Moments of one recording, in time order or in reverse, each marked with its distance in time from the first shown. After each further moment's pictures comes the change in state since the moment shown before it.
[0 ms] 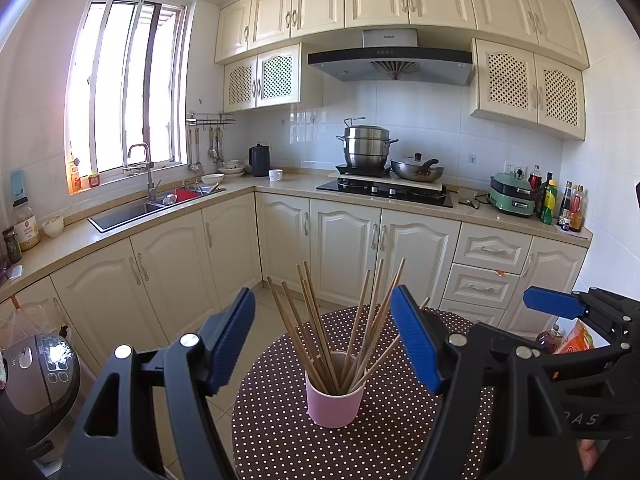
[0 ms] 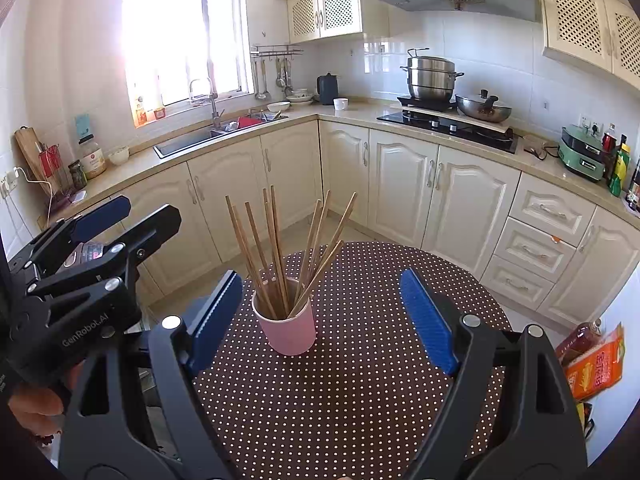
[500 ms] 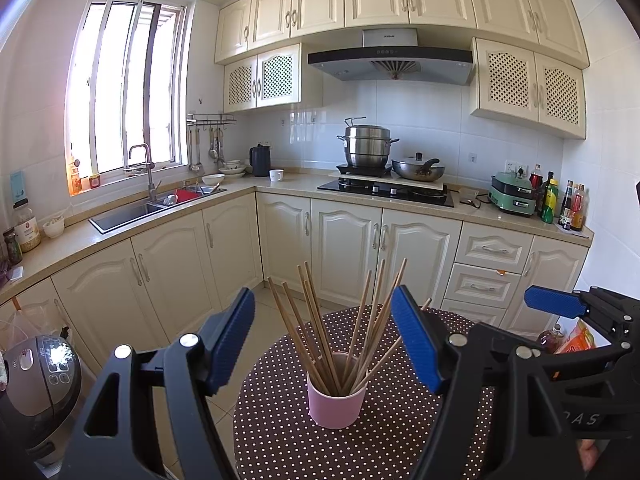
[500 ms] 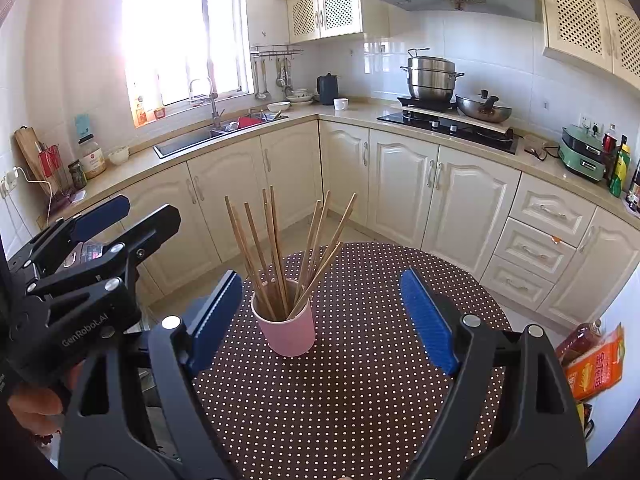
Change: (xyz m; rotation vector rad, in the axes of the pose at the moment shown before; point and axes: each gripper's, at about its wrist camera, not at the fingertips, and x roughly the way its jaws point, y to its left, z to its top) left arm 0.002 0.000 0.001 0.004 0.000 0.002; right arm 0.000 0.000 0.000 -0.003 -0.003 -0.003
